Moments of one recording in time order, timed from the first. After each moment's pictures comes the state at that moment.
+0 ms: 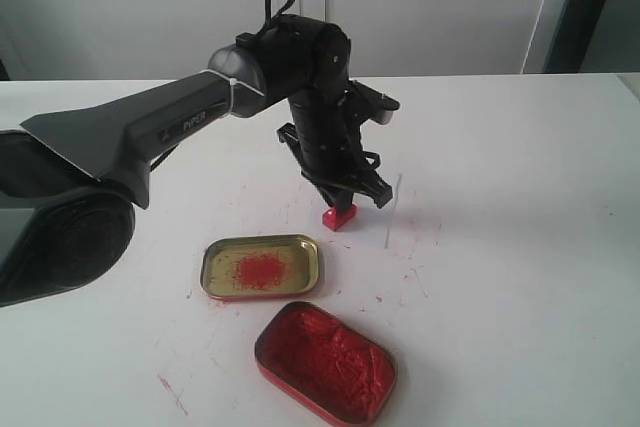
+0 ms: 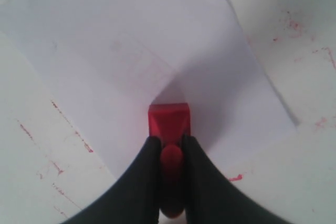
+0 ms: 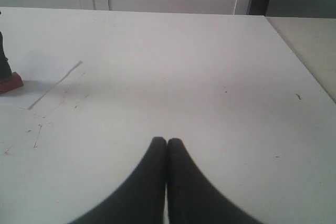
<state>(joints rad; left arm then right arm) -0.70 2.50 -2.37 -0.07 1.26 0.18 0.04 0.00 0.00 -0.05 0.36 0.05</state>
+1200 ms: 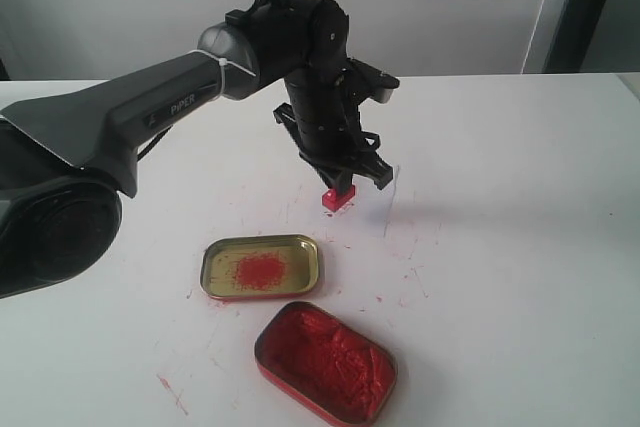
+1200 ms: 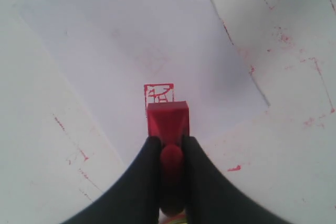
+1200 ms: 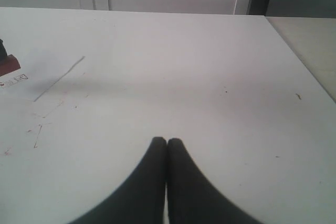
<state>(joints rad) -0.70 2.45 -2.37 -0.05 1.26 0.16 0.04 0.00 0.00 -0.05 0.36 0.05</state>
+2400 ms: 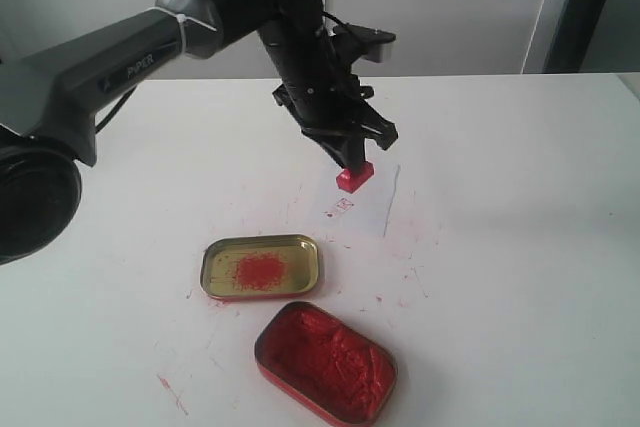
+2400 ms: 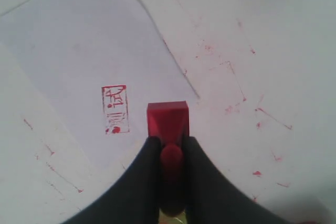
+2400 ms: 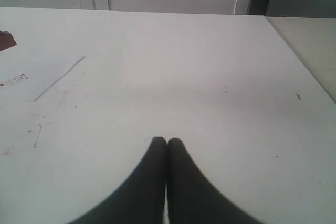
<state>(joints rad) -0.65 2.37 -2.37 -0.27 1.32 0.24 0.04 0.00 0.00 -0.05 0.36 0.05</state>
